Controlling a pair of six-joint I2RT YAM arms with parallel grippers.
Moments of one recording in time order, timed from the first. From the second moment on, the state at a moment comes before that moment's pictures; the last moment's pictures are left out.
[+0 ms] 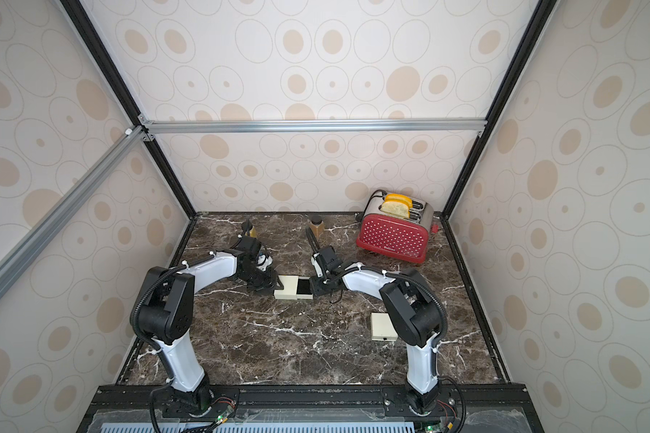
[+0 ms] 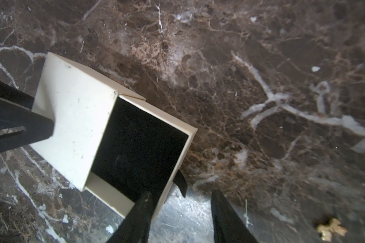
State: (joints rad) left arm -0.26 1.86 1.19 -0.66 0.42 -0.40; right arm 0.75 1.91 1.25 -0.37 -0.14 0.31
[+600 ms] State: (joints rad) left arm -0.47 1.68 1.19 -0.72 0.26 -0.41; right arm 0.75 1.59 1.04 -0.43 -0.02 0.30
